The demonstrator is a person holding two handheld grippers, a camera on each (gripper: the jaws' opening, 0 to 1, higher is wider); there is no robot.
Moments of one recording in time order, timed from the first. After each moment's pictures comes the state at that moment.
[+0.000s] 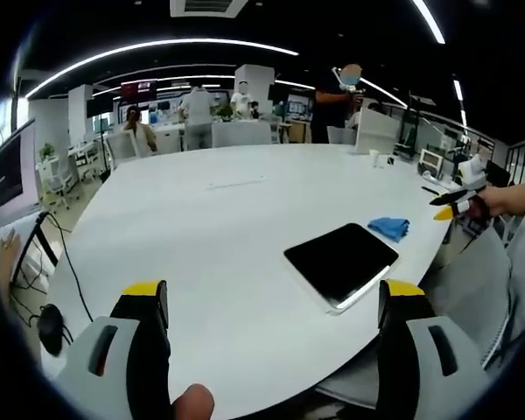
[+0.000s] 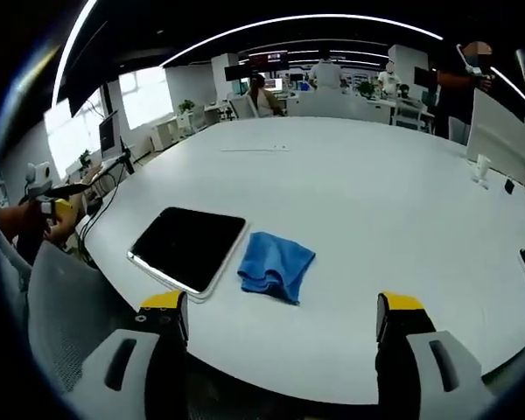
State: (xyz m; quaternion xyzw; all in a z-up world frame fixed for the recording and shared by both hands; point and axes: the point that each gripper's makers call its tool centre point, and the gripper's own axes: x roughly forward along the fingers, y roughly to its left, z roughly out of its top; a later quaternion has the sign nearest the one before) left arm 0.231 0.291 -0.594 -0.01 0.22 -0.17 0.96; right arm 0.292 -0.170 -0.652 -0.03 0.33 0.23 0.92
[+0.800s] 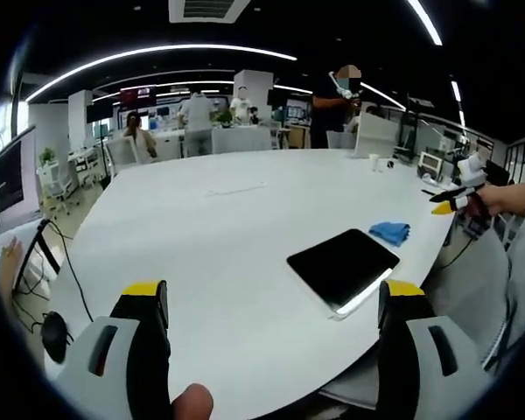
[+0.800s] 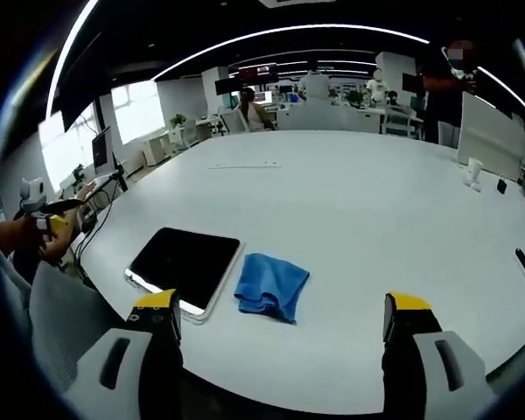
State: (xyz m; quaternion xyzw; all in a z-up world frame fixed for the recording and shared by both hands) left arm 0.234 0.292 -0.587 0.00 0.21 -0.17 0.96; right arm 0.308 -0.166 -0.638 -0.02 0.31 0.21 0.93
